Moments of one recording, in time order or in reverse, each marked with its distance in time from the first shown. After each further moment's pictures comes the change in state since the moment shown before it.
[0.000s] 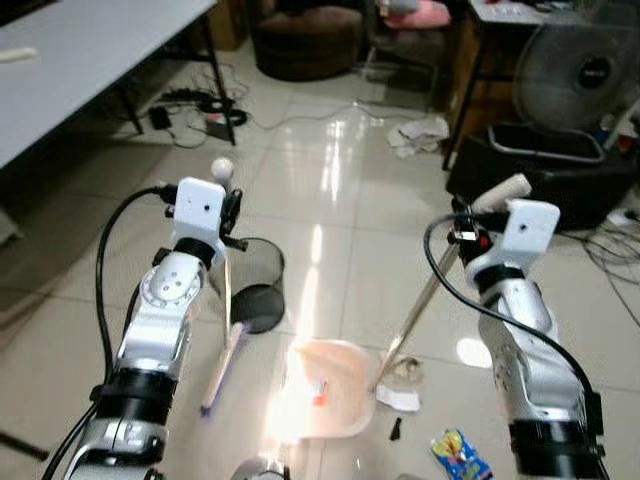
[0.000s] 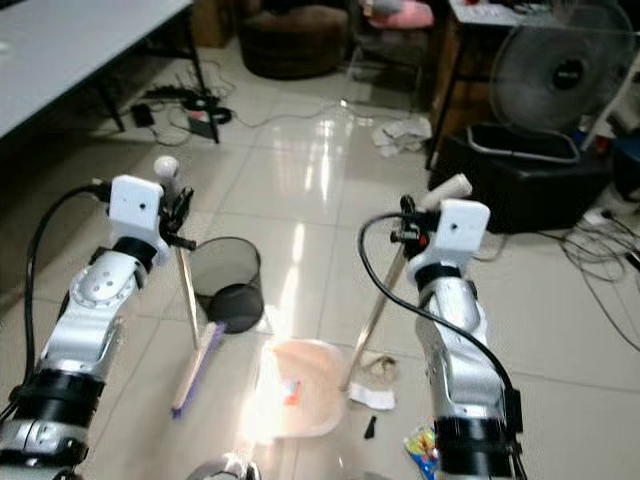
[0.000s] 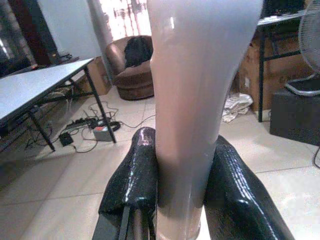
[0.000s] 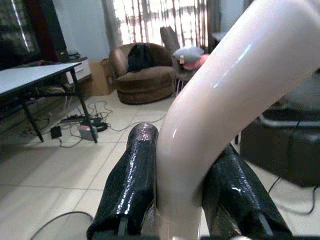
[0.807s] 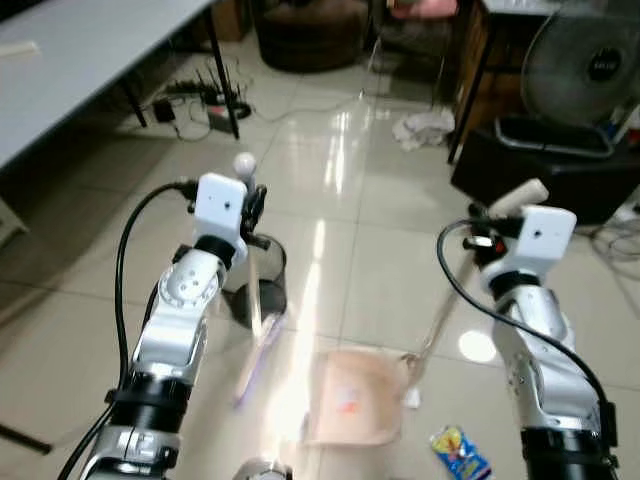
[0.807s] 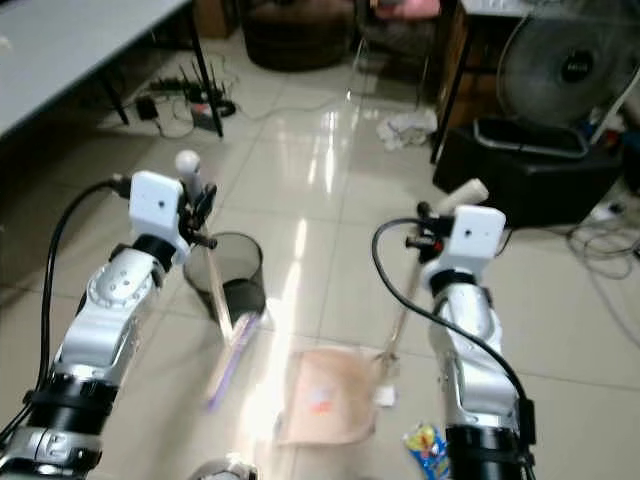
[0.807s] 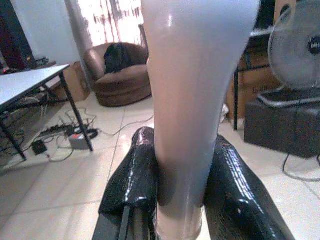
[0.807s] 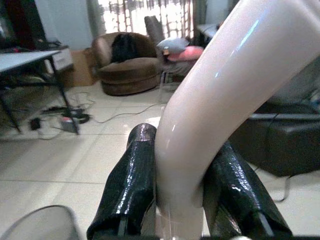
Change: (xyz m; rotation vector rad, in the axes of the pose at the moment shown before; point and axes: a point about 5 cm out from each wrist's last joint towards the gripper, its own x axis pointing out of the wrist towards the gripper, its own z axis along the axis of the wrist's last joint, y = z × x) left arm -0.003 -0.021 0.019 -0.038 -0.063 -0.063; right arm -0.008 -0.010 -0.003 0.008 0.023 -0.035
